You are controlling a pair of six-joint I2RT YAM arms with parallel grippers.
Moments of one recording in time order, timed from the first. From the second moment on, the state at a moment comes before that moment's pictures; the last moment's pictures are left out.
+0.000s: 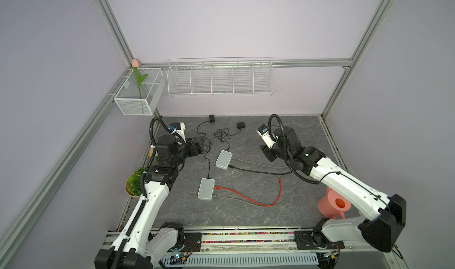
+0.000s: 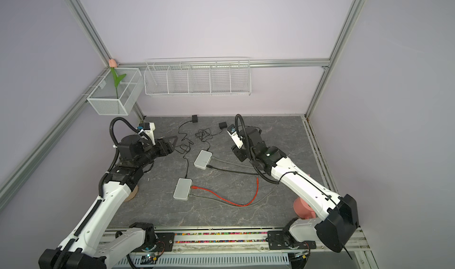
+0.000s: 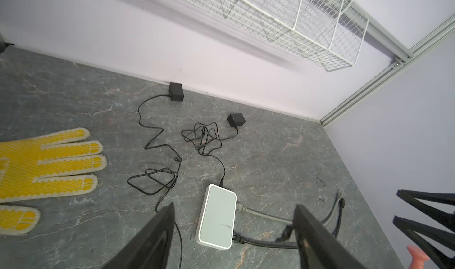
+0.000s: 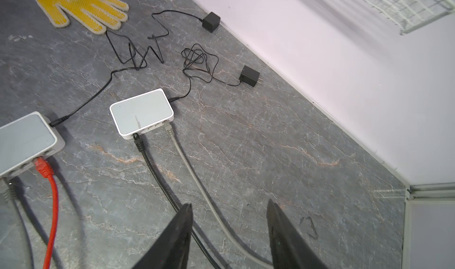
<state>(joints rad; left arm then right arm) -0.17 0.98 0.86 -0.19 0.27 -0.39 0.69 1.30 1.20 -0.51 0.20 -0.19</state>
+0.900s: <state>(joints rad) -0.29 0.69 0.54 -0.21 -0.18 -0.23 0.69 0.41 0.38 -0.35 0.70 0.00</state>
